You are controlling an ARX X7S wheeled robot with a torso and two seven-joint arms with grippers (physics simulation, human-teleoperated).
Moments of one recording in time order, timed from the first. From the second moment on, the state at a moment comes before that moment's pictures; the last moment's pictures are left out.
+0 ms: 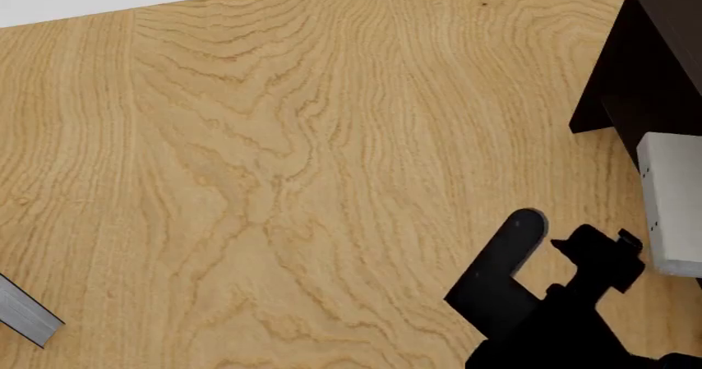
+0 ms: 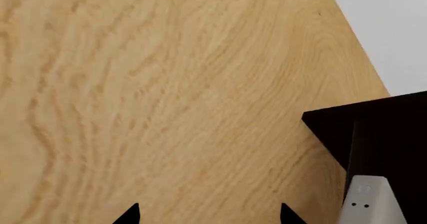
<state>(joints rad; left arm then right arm) -0.22 -0.50 -0.68 0.89 -1.17 -0.65 -0.75 1.36 0.90 -1.71 -0.13 0.87 0.62 0.48</state>
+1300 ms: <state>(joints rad) -0.22 -0.53 -0.66 0.88 -1.18 -0.64 -0.77 1.08 0.84 -1.33 0.05 1.32 0.07 0.59</state>
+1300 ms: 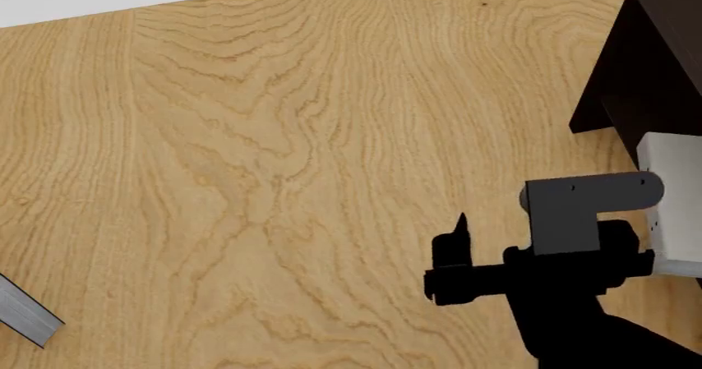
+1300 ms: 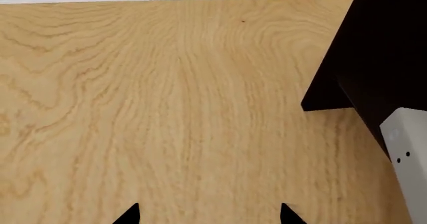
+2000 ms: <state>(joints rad) -0.21 -0.53 -0.65 0.88 -1.17 -0.63 -0.76 1.11 0.72 -1.30 0.34 1.39 0.10 0.44</state>
